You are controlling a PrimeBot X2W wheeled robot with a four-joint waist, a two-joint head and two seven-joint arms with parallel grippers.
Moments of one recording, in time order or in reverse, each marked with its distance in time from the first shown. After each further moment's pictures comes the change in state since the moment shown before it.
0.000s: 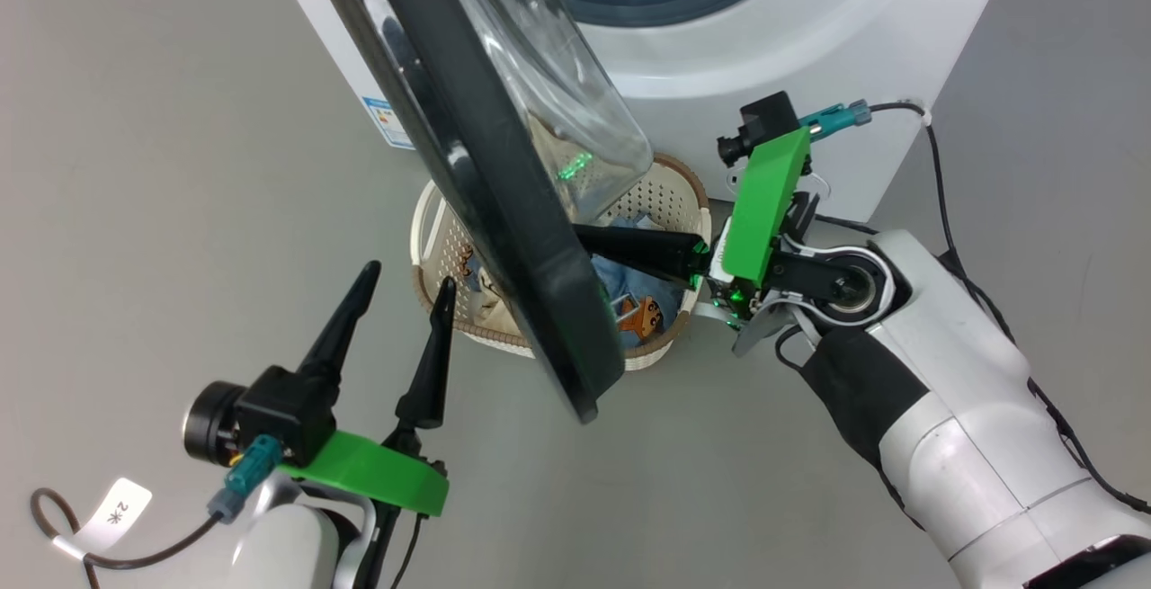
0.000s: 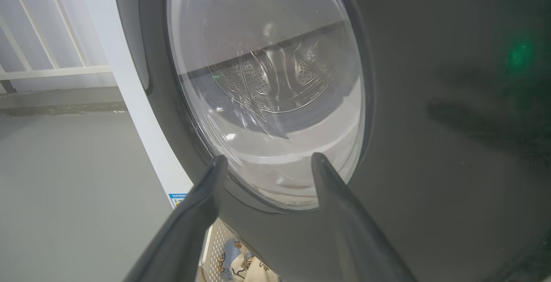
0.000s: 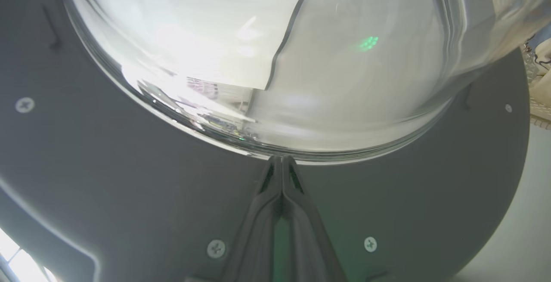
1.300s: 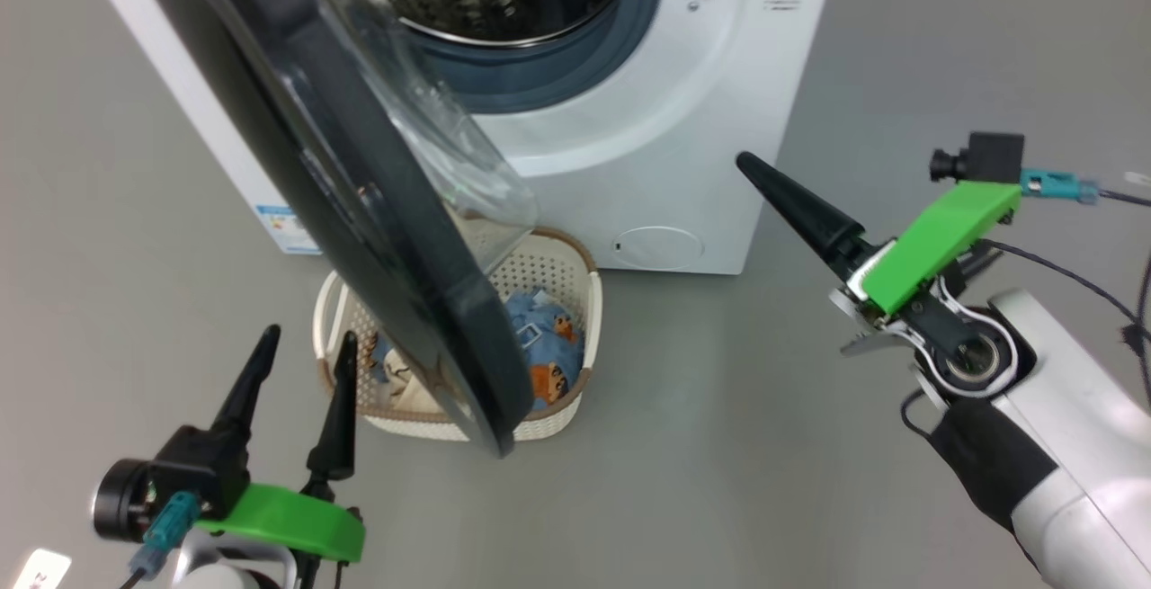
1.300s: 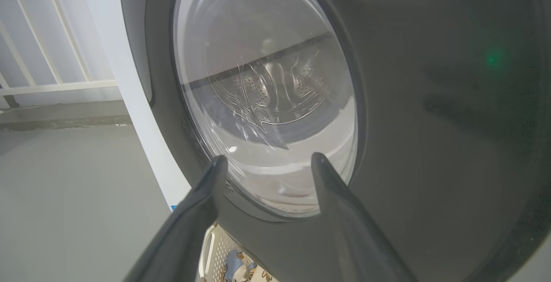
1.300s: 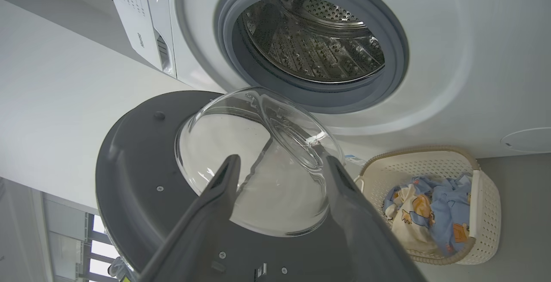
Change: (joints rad) left arm 0.107 0.013 0.166 0.009 0.065 -0.027 0.000; right arm 0.169 -0.256 0.067 -0.242 0.053 0.000 -0.533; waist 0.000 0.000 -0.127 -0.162
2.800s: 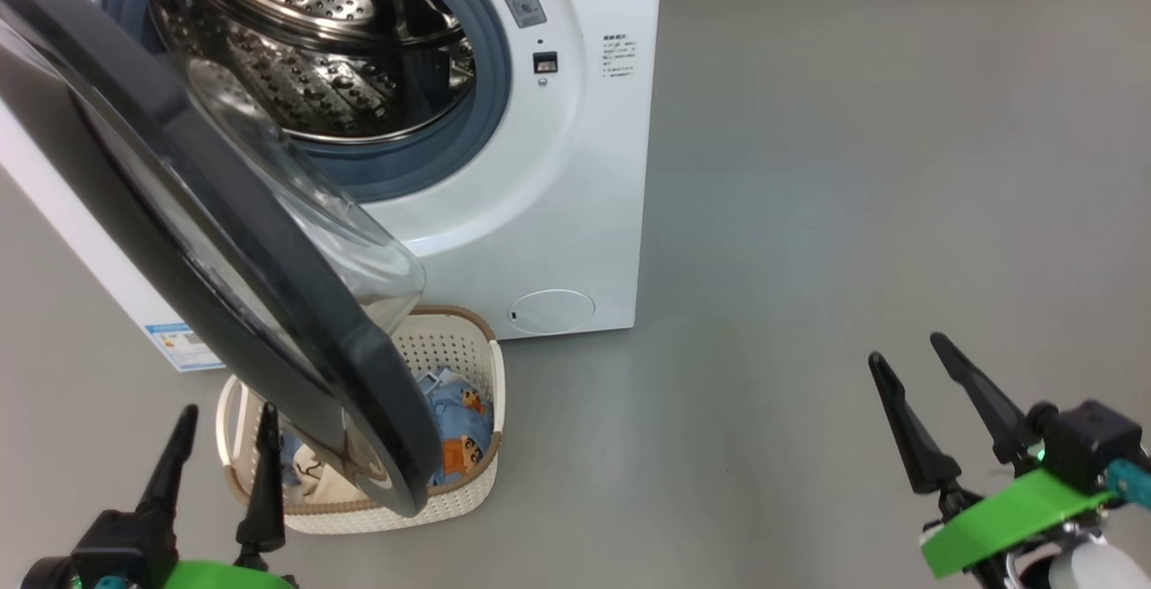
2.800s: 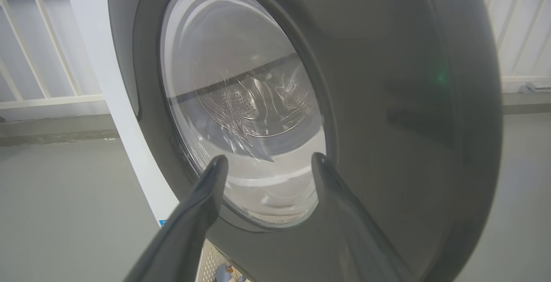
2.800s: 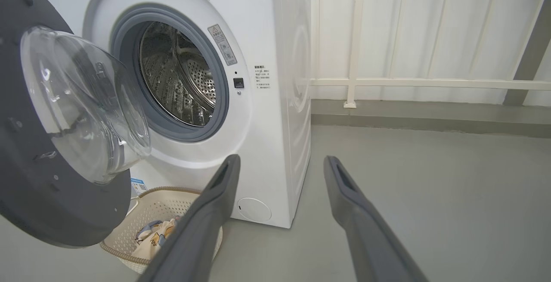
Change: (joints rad) left arm 0.160 -0.001 0.157 -0.064 0.023 -0.004 0.000; right arm 0.623 0.015 -0.378 -0.326 -1.227 0.000 -0.443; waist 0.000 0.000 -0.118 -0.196
